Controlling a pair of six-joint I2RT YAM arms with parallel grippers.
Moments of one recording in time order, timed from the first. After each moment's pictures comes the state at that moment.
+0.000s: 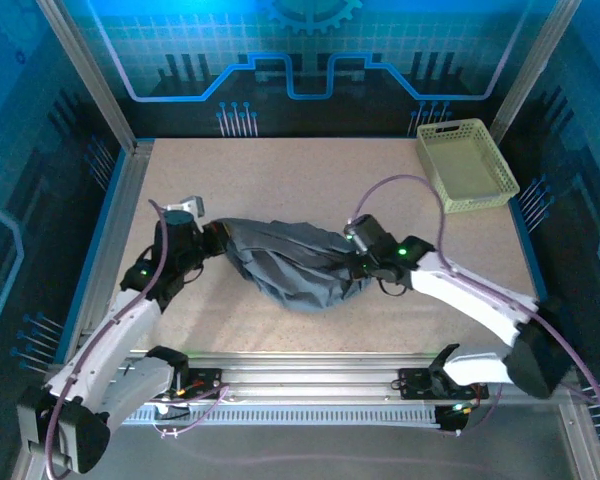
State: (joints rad) left arm -0.23 0.91 0.75 -0.37 0.05 -0.63; right arm 0.71 1.25 0.96 -0.71 0.22 0.39
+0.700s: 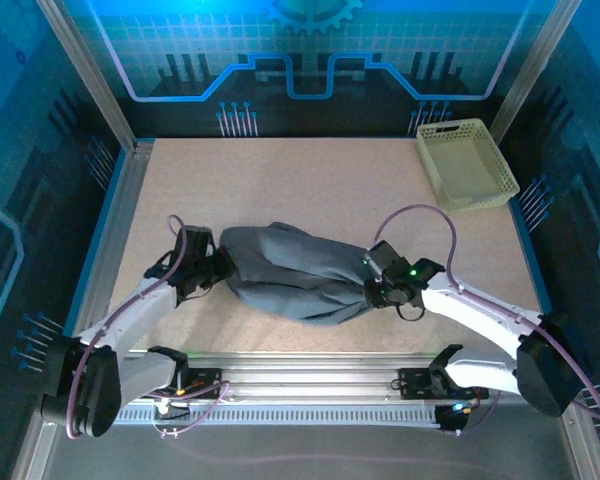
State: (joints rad) left arm -0.20 1.11 0.54 -0.33 0.16 -0.77; right arm 0.69 1.19 0.73 -0.77 0.17 0.46
